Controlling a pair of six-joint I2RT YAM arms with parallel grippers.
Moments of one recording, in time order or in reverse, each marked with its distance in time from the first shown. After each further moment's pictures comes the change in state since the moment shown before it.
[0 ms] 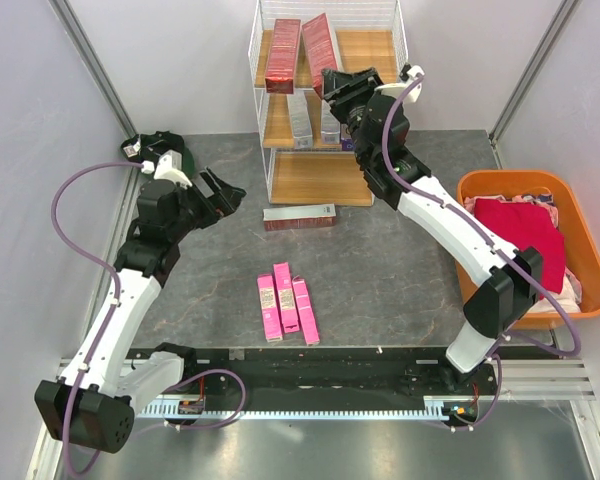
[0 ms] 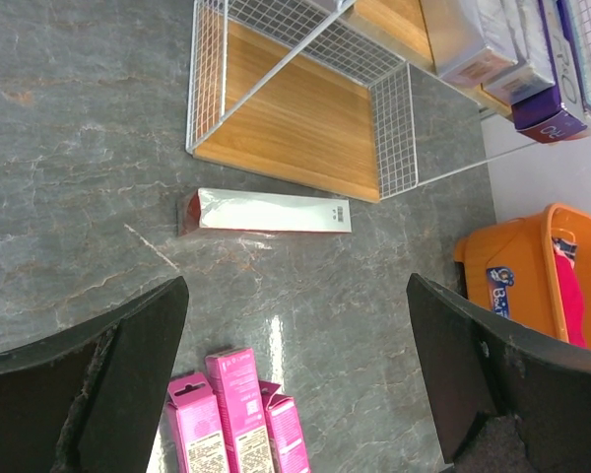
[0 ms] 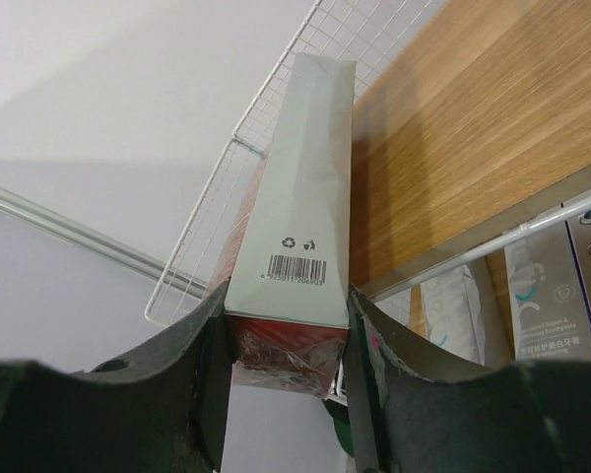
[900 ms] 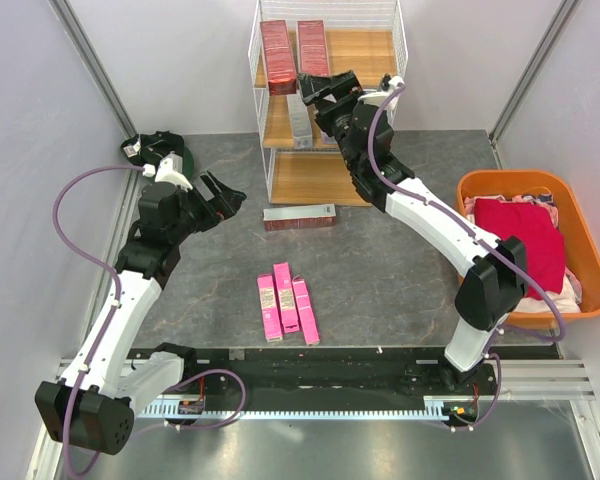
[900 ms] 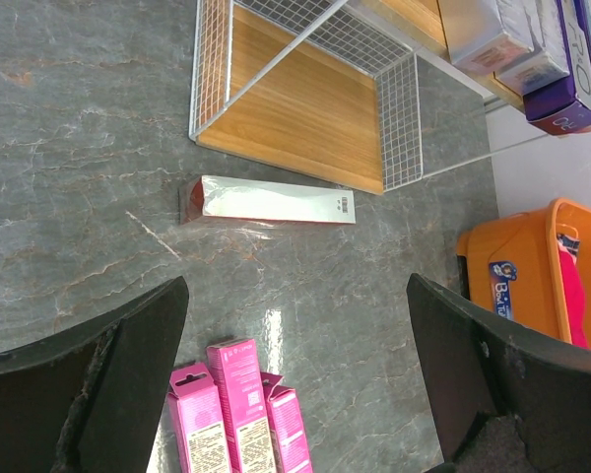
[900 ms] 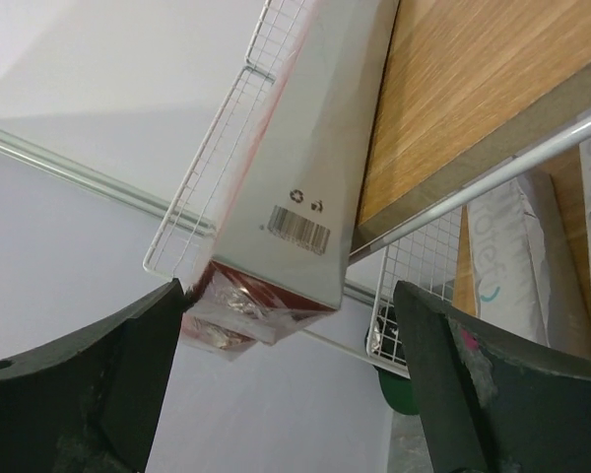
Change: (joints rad) left arm 0.000 -0.009 -0.023 -0.007 0.003 -0.010; right arm 0.020 0.068 -0.045 0.105 -0.115 0.136
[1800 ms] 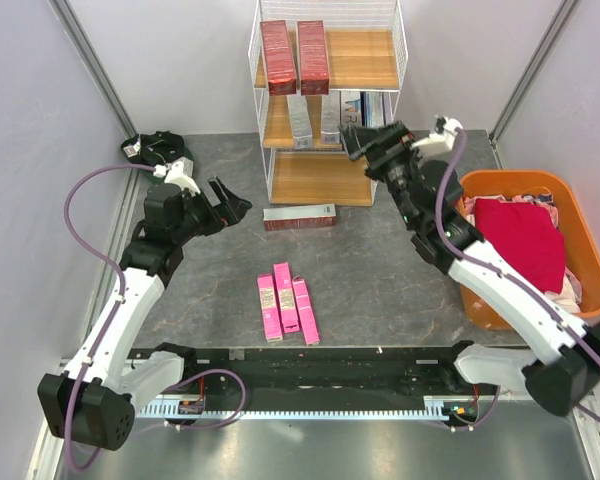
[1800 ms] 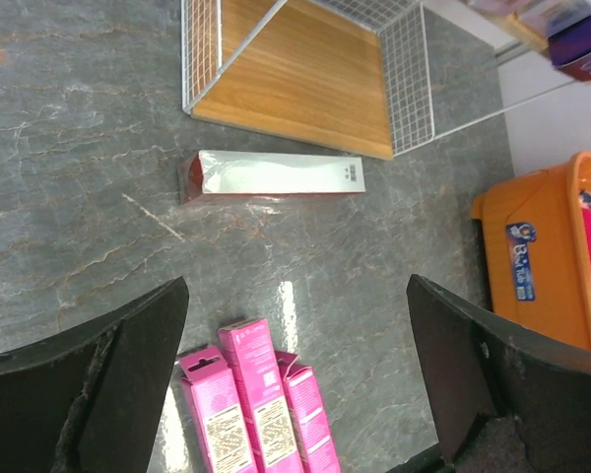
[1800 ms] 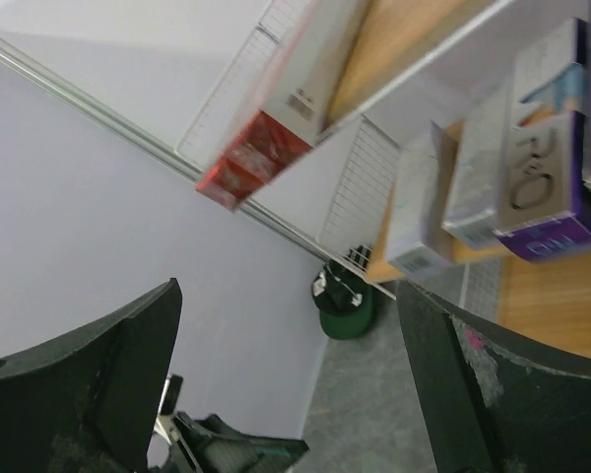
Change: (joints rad) left arm 0.000 0.021 -0.023 0.000 0.070 0.063; right arm -0.010 -0.505 -0.446 -0.060 -0.078 -0.166
